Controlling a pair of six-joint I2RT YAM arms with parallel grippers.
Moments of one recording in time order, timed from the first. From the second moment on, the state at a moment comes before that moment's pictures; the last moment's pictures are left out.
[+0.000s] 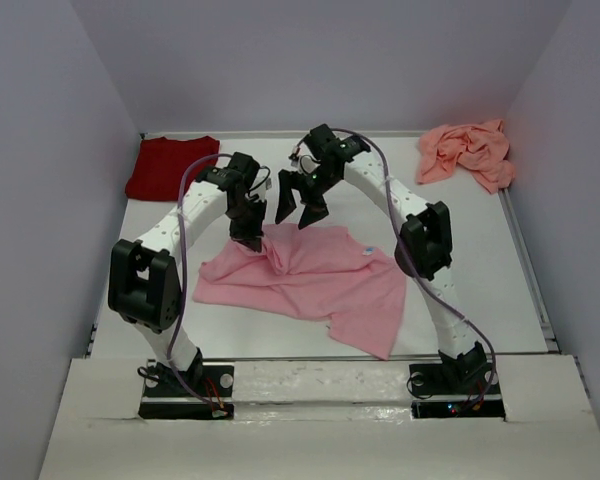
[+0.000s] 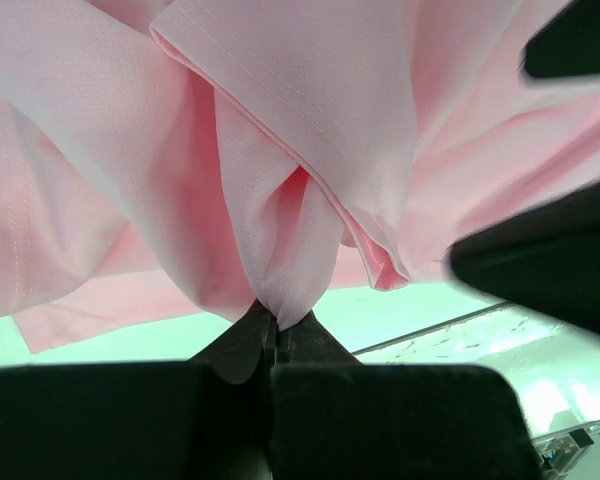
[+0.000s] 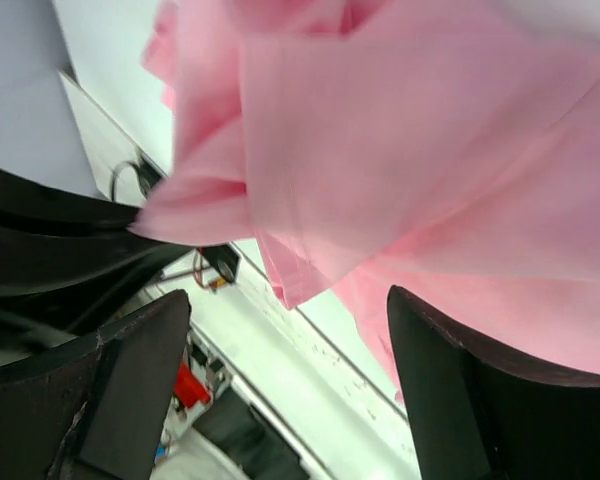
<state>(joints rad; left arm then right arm) -0.39 1.68 1.42 -1.04 0.21 -0.26 0.61 2.38 2.33 -1.18 -0.68 0.42</state>
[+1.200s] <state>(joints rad) -0.42 1.61 1.38 -1.05 0.21 -0.32 0.58 2.56 2.46 -0.96 -0.82 0.55</state>
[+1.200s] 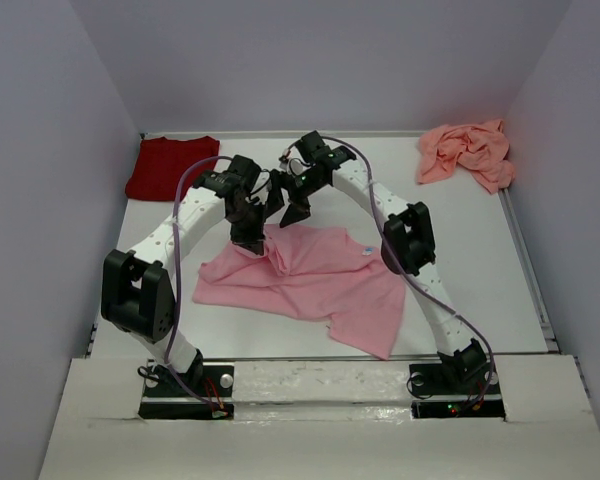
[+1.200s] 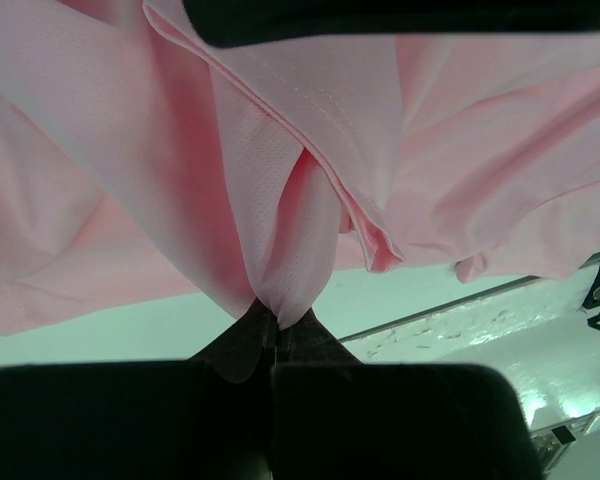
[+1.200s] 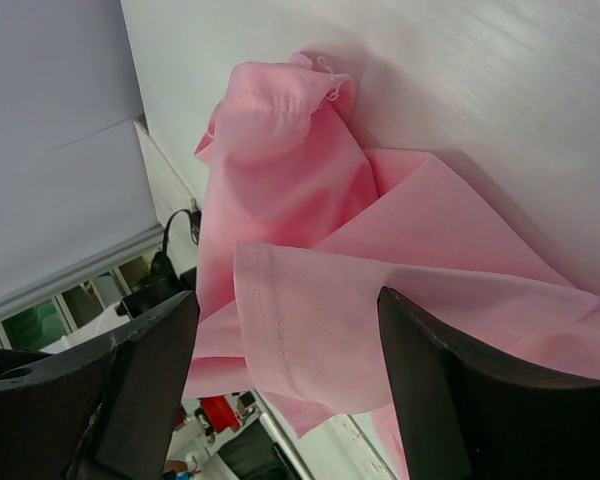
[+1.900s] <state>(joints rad) -0.45 1.61 1.38 -1.05 0.21 -0.33 0.62 2.56 2.45 -0.96 -0.82 0.52</state>
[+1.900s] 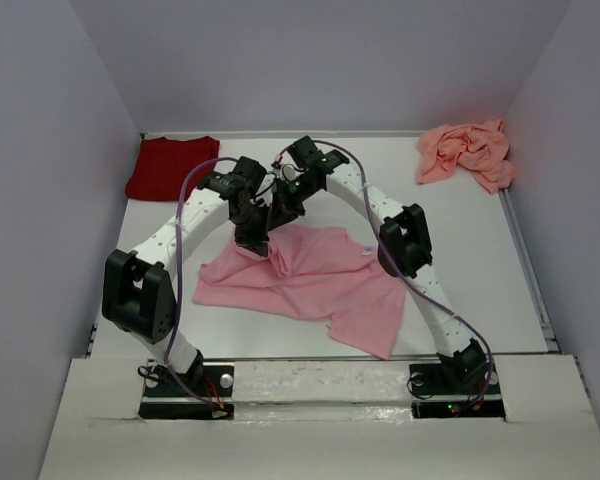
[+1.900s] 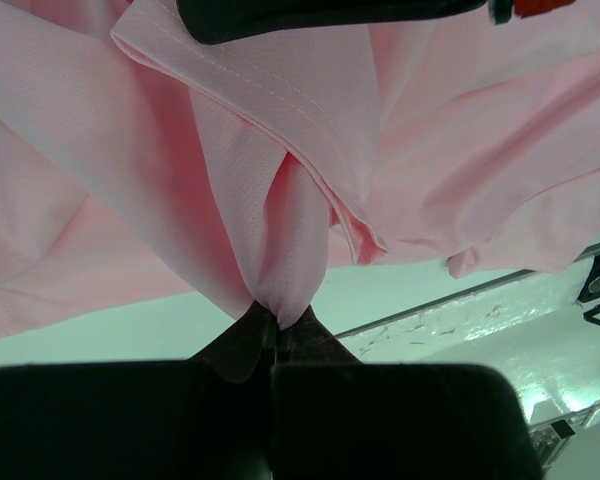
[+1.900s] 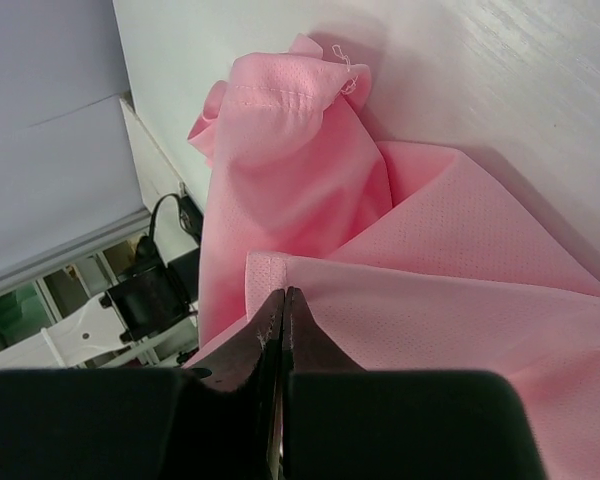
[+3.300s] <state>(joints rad) -0.46 1.65 1.41 -1.06 0.21 -0.34 0.55 2.56 2.39 -0.95 -0.87 0.49</state>
